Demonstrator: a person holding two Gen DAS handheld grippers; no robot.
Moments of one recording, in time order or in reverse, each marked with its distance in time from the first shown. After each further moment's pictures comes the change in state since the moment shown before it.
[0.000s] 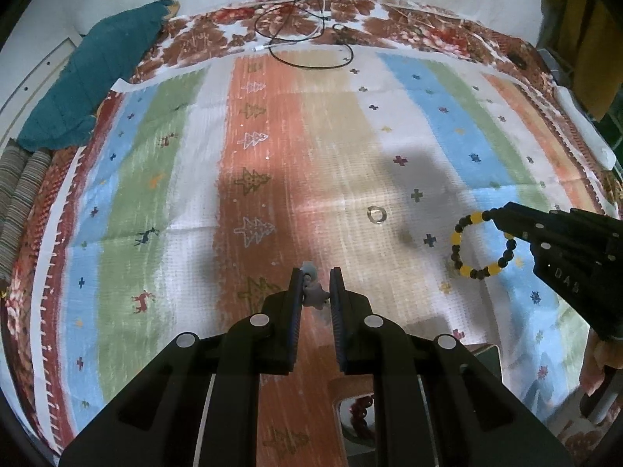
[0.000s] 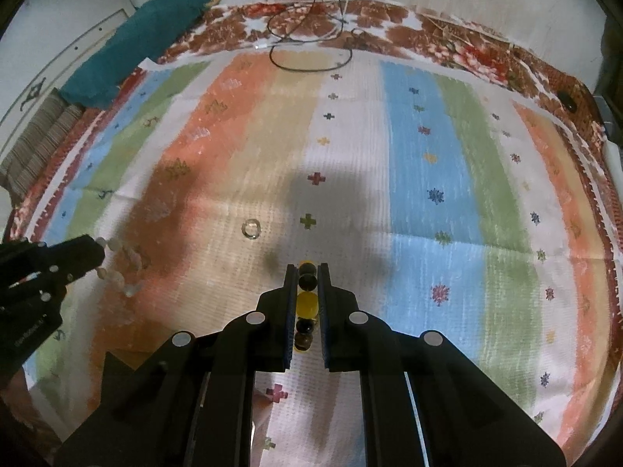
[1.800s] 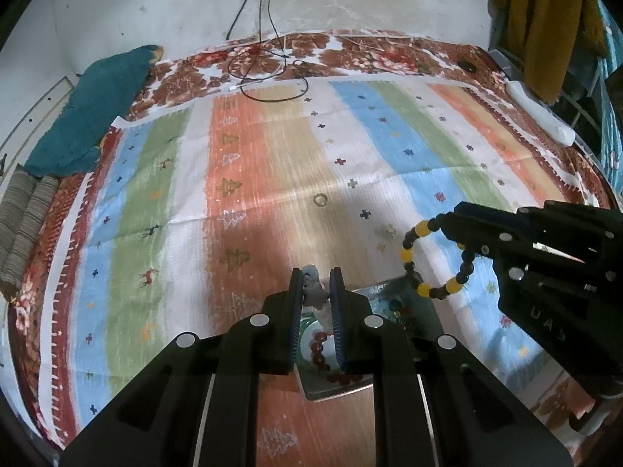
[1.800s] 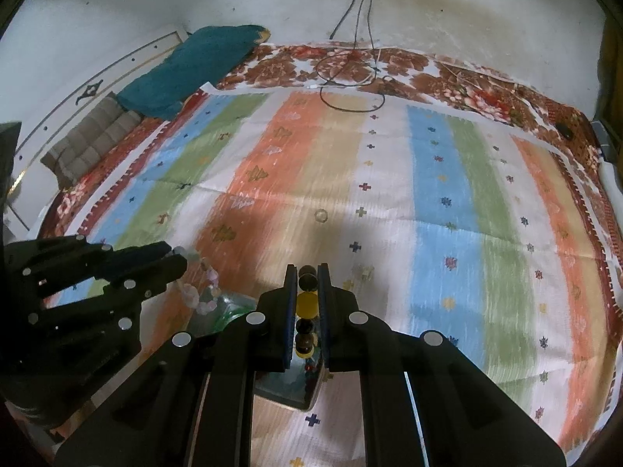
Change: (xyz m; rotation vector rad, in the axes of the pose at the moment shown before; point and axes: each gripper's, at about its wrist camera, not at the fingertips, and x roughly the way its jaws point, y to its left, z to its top) left arm -0.087 -0.037 -0.069 0.091 -0.136 -0.041; right arm -0.103 0.046 -0.069 -0.066 -0.150 0.074
